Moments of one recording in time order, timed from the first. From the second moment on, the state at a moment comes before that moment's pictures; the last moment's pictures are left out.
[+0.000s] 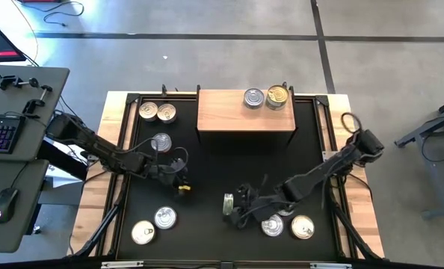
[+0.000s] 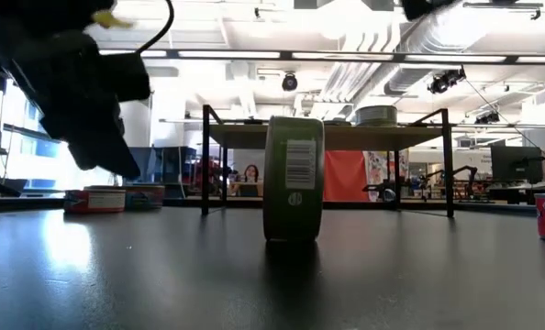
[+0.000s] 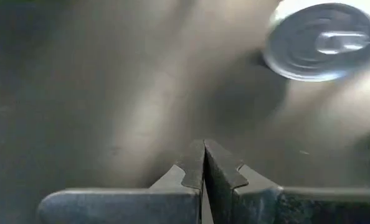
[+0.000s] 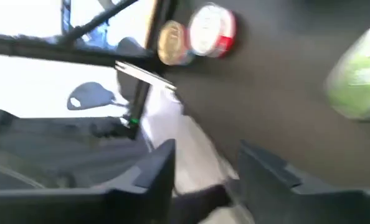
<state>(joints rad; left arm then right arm) -0.34 1.29 0.44 0.08 -0.18 -0.70 0.53 1.72 1.29 -0.12 0.22 1.51</state>
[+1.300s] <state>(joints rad) -0.34 1.29 0.44 0.18 0.16 -0.40 0.26 2.25 2.13 -1.37 0.06 1.86</state>
